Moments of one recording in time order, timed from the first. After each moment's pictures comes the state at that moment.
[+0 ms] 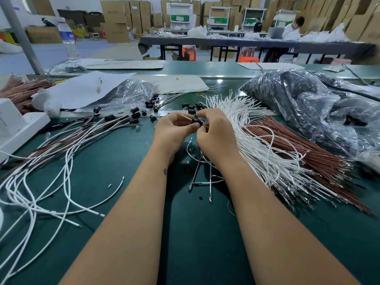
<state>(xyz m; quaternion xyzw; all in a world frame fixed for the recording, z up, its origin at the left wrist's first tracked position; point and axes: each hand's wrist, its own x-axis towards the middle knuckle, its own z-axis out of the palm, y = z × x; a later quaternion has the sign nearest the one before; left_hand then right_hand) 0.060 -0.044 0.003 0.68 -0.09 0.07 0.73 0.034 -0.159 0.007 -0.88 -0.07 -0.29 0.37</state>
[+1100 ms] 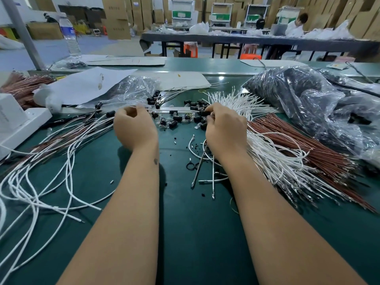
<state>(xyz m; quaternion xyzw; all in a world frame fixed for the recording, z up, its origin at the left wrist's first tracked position) 0.067 -0.010 0.017 0.67 0.26 0.35 0.60 0.036 -0.163 0.010 -0.92 0.00 -0.33 0.22</state>
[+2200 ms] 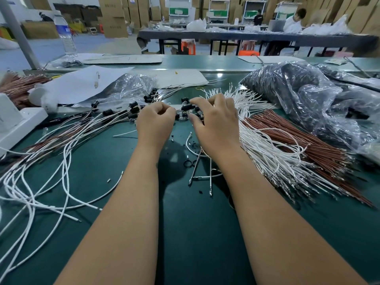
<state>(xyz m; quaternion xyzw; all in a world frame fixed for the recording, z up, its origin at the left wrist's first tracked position) 0.064 -0.024 0.010 0.80 -0.02 0.22 0.55 0.032 -0.157 0.014 -0.92 -0.05 -0.33 0.18</state>
